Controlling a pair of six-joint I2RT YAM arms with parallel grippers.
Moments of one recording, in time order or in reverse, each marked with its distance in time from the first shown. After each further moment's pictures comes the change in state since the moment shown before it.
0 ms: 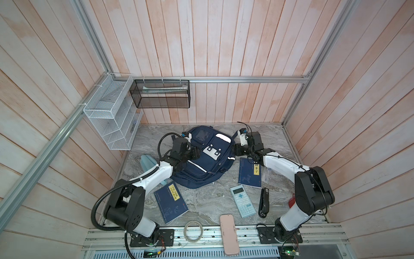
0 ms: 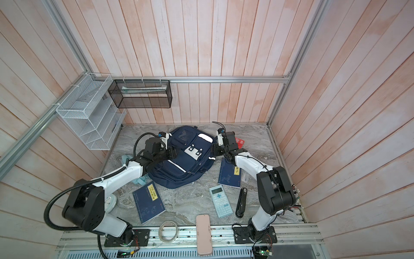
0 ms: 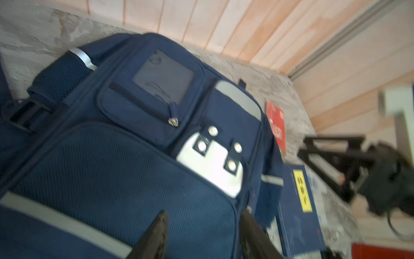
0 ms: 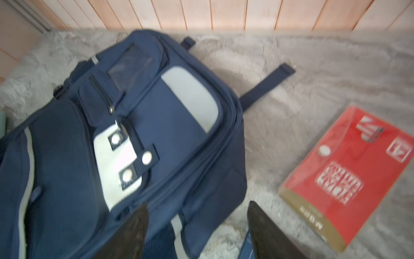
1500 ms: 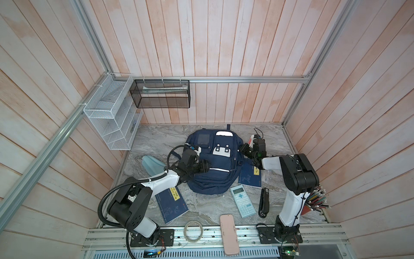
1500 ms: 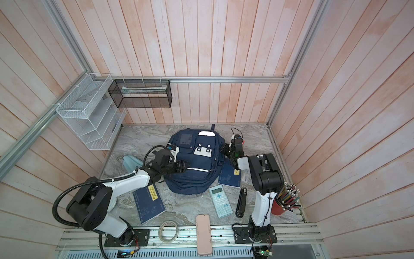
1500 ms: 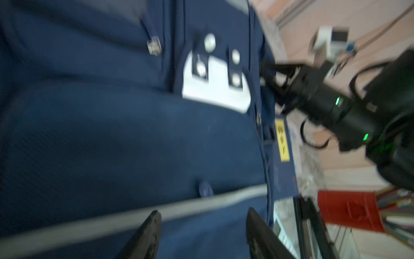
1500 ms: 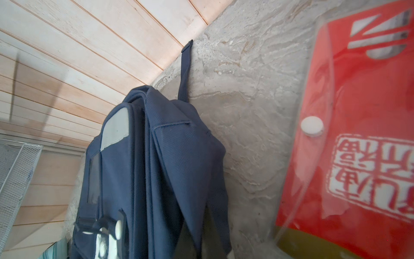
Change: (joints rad) left arm -0.162 0.072 -0.144 0.110 0.054 -0.112; right arm -0.148 0.243 -0.198 0.598 -0.097 0.565
